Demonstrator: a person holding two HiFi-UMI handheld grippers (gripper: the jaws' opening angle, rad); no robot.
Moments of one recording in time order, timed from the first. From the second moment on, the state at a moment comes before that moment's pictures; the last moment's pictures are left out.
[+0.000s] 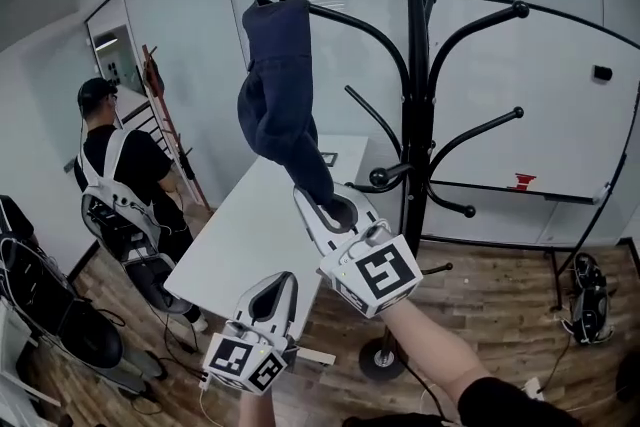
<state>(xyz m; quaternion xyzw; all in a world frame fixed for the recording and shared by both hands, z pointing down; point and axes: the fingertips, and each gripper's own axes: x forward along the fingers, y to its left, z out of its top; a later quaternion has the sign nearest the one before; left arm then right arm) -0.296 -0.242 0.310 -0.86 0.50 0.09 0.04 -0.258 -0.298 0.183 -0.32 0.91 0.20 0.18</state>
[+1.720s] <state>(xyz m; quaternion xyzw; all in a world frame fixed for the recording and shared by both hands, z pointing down) -0.289 -0.256 0.335 -0.88 0.47 0.09 0.01 -0.239 -0.322 0.226 -0.40 0.89 0.18 0.15</state>
